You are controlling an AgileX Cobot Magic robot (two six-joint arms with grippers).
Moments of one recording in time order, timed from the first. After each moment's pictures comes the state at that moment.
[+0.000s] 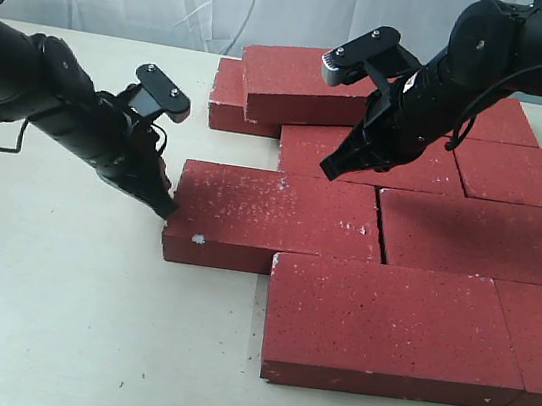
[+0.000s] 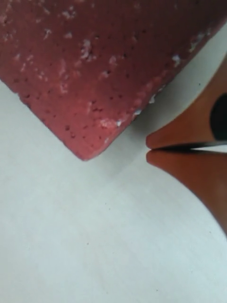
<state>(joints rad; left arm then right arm) -0.33 1.93 -1.02 -0.68 0.33 1.05 0.41 1.86 -1.28 0.19 0.62 -0.50</state>
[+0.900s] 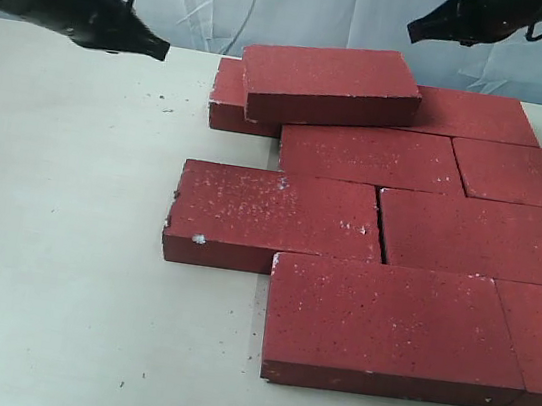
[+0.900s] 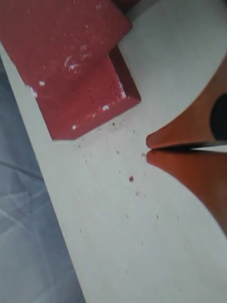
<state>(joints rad) -0.19 1.86 -1.27 -0.74 0.26 0.87 0.18 1.98 -1.64 0.08 0.51 -0.39</state>
